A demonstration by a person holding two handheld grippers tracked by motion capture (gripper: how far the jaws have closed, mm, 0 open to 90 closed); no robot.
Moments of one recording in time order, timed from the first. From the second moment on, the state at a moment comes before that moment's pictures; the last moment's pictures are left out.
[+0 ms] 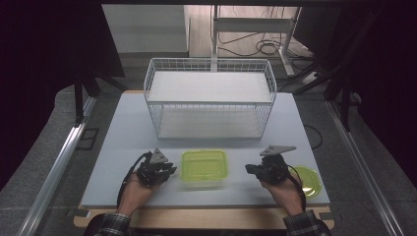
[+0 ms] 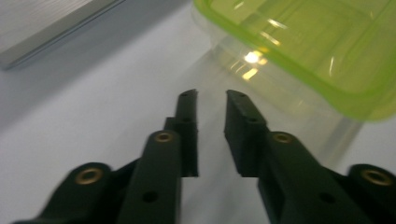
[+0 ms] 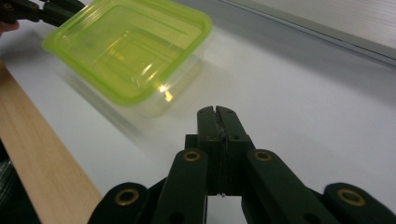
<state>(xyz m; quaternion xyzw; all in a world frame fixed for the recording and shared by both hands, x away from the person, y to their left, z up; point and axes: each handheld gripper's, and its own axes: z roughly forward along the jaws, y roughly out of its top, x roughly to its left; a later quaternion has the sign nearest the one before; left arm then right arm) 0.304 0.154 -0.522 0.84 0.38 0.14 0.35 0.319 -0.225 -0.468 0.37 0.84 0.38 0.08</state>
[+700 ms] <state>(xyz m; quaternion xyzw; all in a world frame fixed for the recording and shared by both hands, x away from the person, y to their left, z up) 0.291 0.130 -0.521 0.86 0.35 0.12 0.36 0.350 -0.200 -0.488 0.38 0.84 0.37 0.08</state>
